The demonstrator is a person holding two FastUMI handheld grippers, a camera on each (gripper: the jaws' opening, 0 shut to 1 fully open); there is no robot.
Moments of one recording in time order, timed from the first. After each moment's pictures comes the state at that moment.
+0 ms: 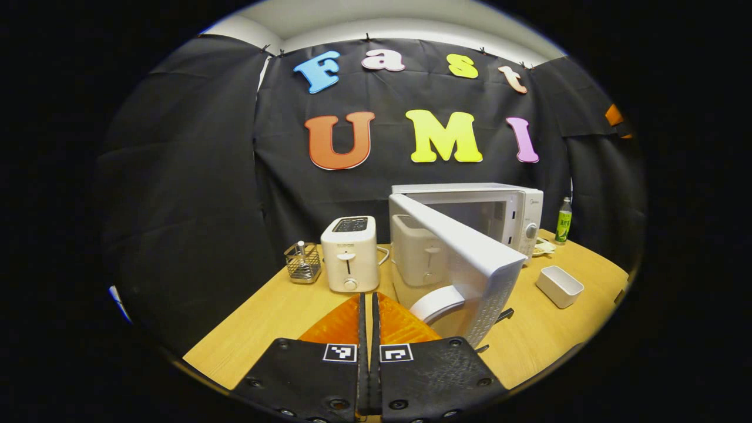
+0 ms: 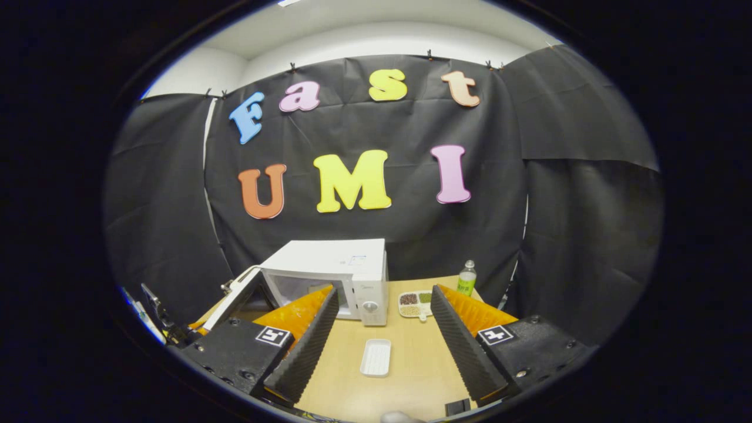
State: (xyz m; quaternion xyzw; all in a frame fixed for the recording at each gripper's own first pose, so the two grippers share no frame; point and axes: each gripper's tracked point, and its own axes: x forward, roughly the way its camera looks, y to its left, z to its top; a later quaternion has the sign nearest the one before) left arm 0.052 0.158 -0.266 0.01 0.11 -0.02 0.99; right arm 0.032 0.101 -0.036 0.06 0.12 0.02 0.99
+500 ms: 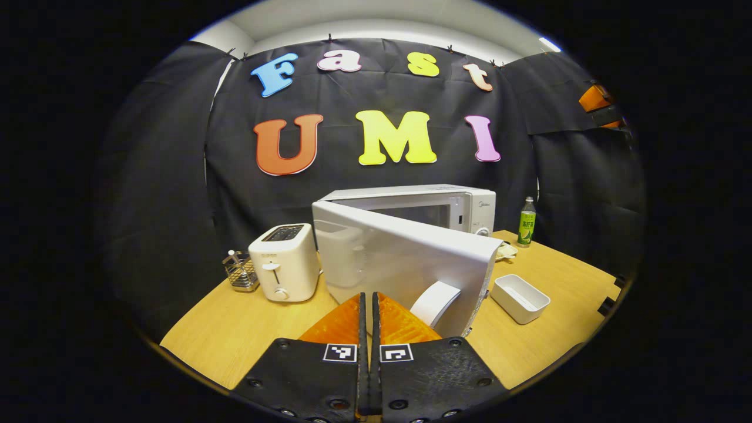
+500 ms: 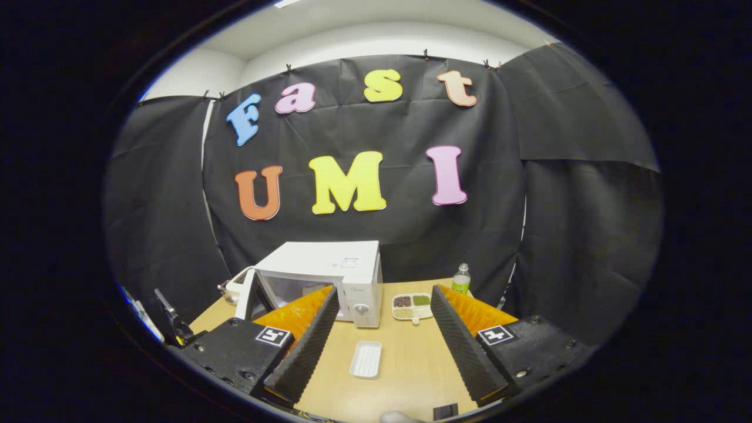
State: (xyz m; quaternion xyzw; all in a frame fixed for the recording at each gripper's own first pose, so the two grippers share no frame) left arm 0.076 0.038 -0.259 0.01 0.10 -0.11 0.99; right arm 0.040 0.071 -0.037 0.06 0.12 0.01 0.99
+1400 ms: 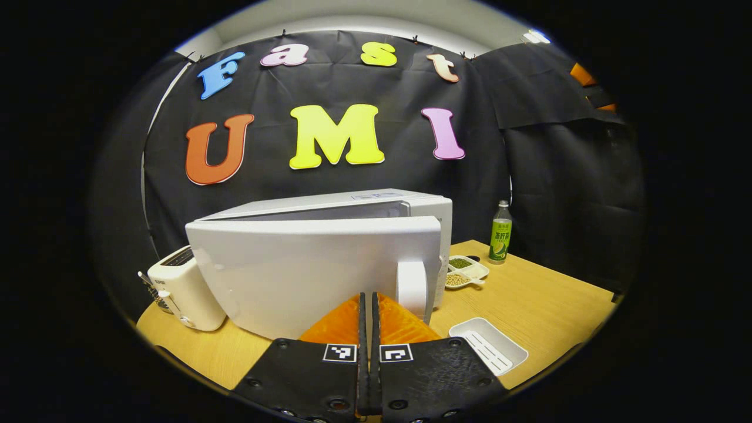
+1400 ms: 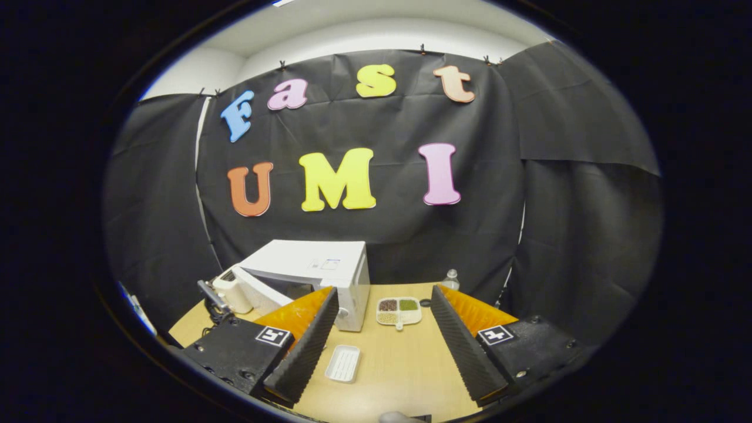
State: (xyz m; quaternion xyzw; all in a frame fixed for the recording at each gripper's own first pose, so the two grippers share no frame) left arm 0.184 -0.117 -0.260 0.02 0.09 -0.17 0.98; right arm 0.071 0.026 -0.042 0.04 0.12 0.02 0.99
